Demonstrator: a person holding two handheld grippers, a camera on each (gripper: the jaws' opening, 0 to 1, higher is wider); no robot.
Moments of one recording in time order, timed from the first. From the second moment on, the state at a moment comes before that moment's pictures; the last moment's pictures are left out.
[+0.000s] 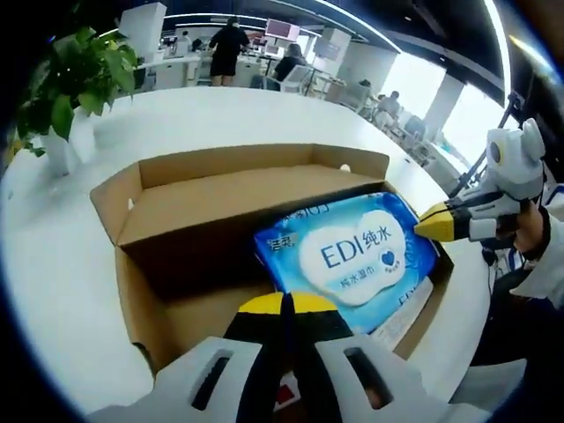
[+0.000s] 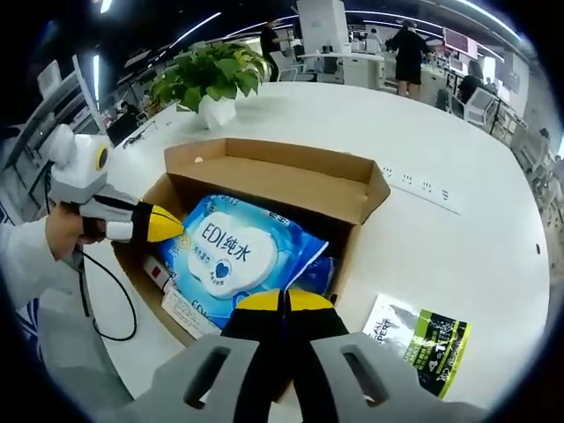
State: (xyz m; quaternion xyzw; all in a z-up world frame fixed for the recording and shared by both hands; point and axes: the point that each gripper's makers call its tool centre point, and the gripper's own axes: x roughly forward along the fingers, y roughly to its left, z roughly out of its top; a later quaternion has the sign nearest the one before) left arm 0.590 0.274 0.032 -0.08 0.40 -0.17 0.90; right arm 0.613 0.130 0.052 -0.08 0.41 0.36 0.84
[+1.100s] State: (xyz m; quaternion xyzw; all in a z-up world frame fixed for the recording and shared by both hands) left arm 0.589 0.238 0.087 -0.06 0.37 -0.20 0.91; right arm 0.617 0.091 0.085 -0.06 0.40 0.34 0.85
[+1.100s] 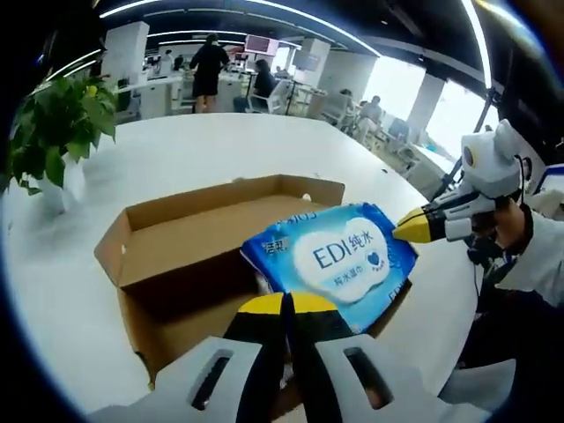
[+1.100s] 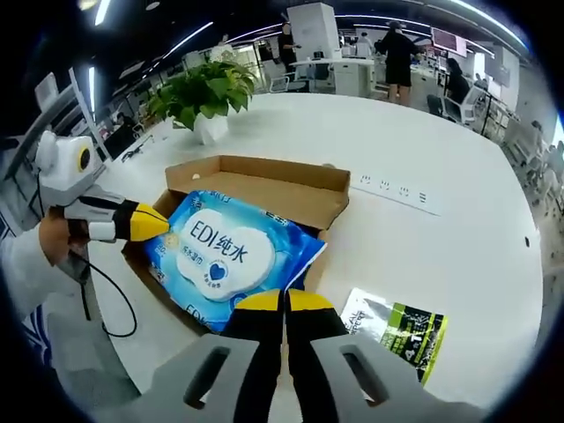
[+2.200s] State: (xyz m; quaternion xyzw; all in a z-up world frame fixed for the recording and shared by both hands) left arm 0.600 0.125 0.114 -0.04 0.35 -0.28 0.90; right arm 0.625 -0.019 0.097 -0.04 0.40 0.27 0.87
